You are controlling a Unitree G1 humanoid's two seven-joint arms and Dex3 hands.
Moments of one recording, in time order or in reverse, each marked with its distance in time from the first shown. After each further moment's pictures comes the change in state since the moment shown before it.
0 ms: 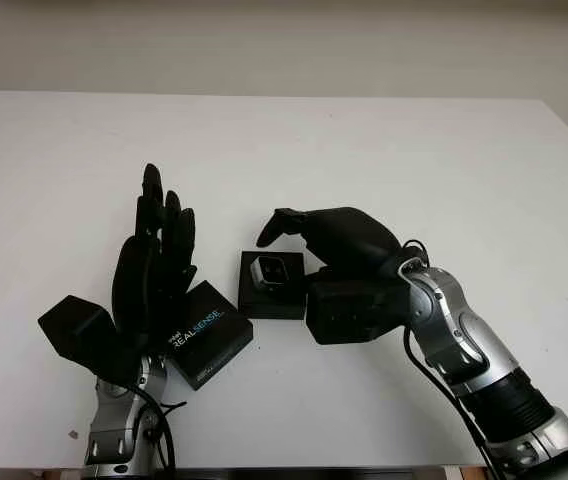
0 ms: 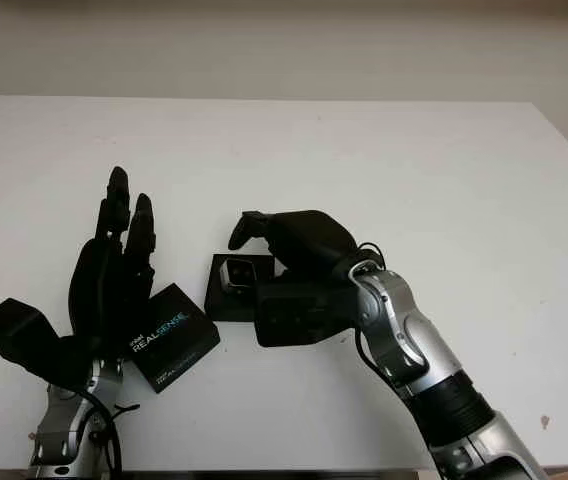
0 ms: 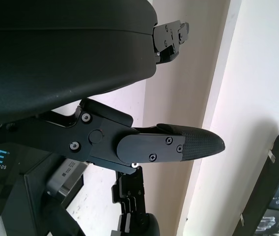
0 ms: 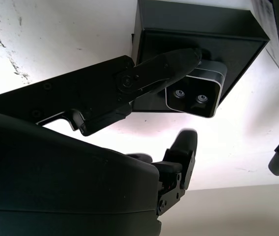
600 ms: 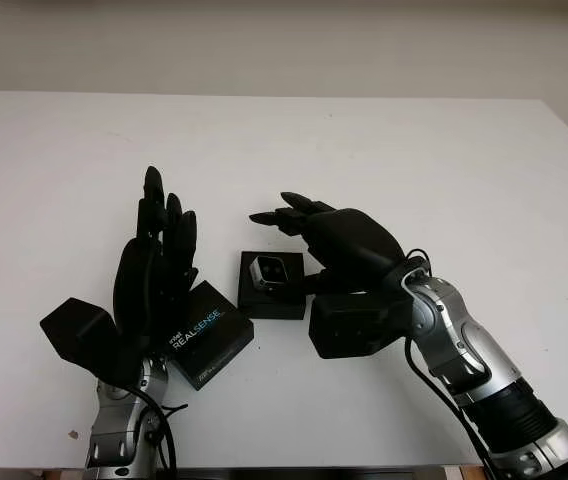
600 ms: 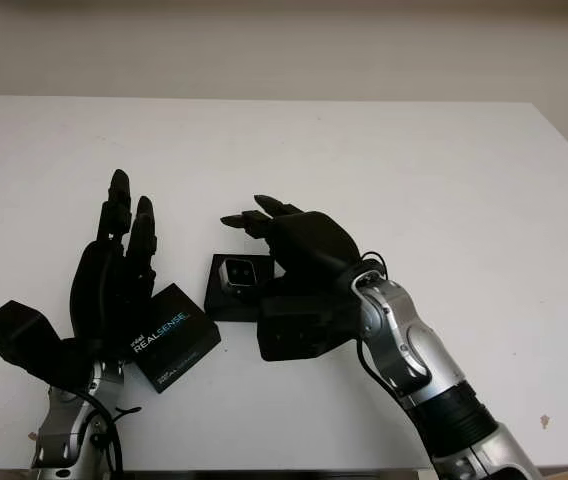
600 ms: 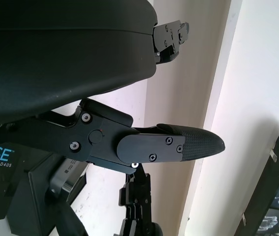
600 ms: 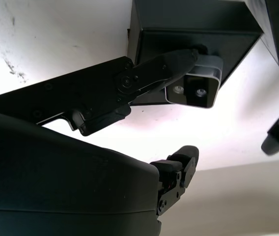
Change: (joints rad) left arm 0.017 0.000 -0.007 -0.015 0.007 0.002 0.002; right arm 0.065 0.005 -0.038 0.003 0.038 -0.074 -0.110
